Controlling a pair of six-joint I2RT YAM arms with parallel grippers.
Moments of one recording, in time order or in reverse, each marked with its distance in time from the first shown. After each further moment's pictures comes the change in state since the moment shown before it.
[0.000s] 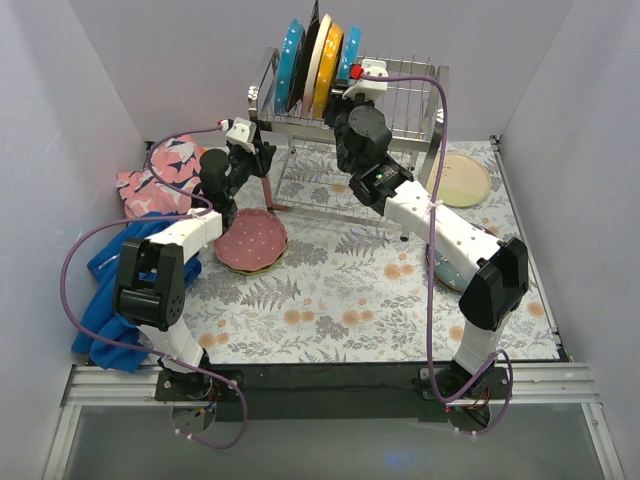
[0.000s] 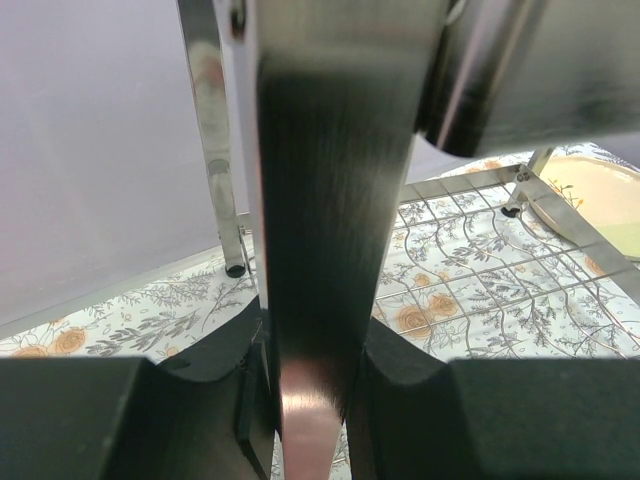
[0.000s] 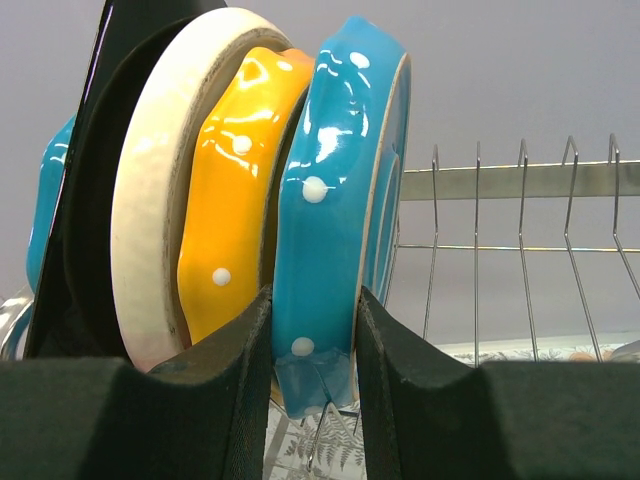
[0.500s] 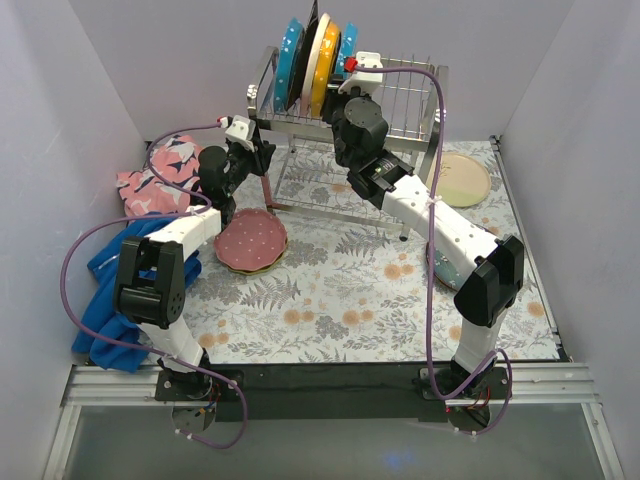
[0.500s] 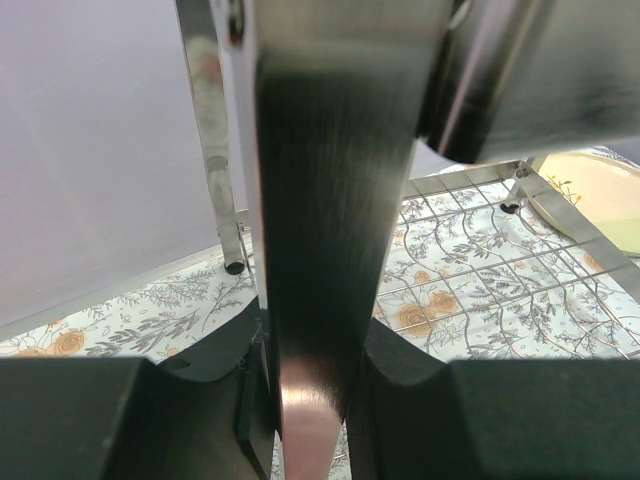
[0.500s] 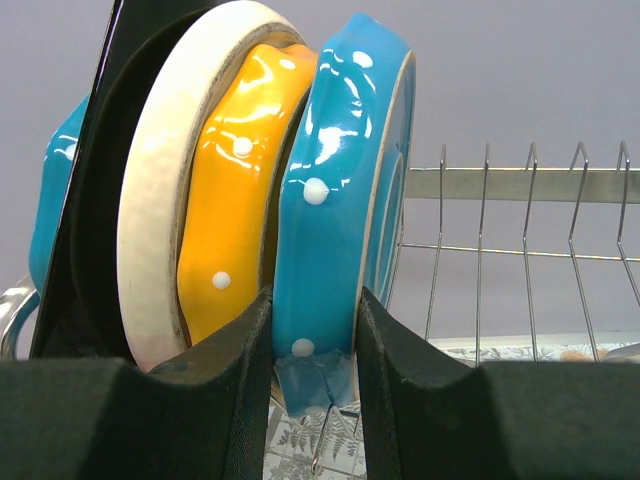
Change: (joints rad) left arm 0.010 0.013 0.027 -0.024 0.026 0.001; right arm -0.001 0.033 0.087 -0.087 -0.019 -0.006
